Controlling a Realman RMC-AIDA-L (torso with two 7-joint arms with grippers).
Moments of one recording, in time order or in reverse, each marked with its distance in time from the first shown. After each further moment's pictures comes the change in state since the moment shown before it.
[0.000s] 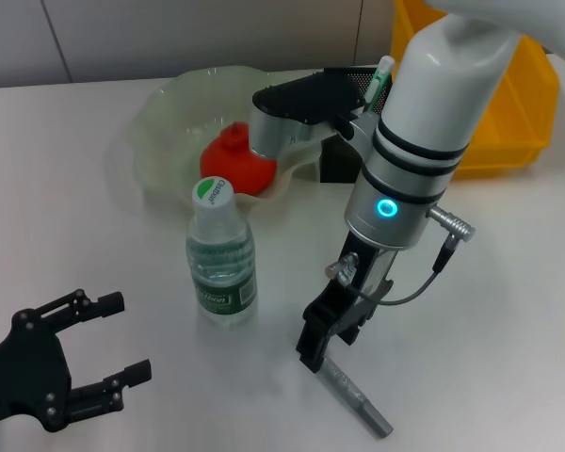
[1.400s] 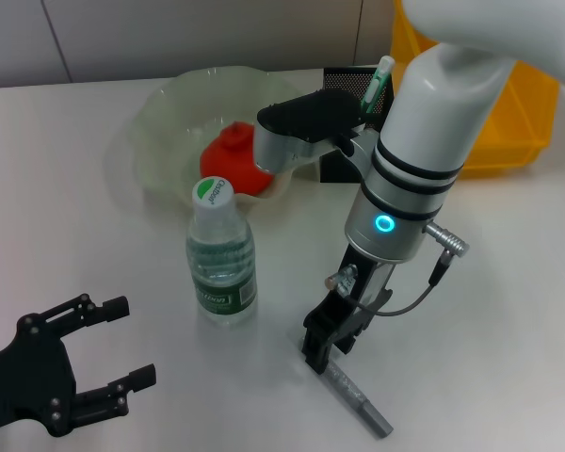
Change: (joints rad) left arm 0.006 -0.009 0.000 0.002 0.005 0.001 0.002; right arm -0.006 0.000 -0.056 0.064 0.035 0.083 -0.002
